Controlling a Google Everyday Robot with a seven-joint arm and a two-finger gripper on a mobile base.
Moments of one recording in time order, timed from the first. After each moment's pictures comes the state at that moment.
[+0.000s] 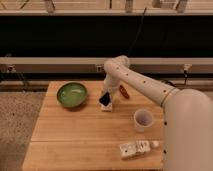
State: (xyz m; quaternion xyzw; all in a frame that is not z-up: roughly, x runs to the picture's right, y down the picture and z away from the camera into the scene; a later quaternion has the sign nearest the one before) arm 0.018 0.063 0.873 -0.25 -0.25 -0.44 0.83
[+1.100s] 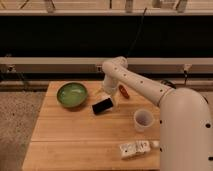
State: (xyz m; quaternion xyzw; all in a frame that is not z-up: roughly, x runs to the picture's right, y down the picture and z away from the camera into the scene) arm 0.016 0.071 0.876 -0.27 -0.26 -0.43 0.82
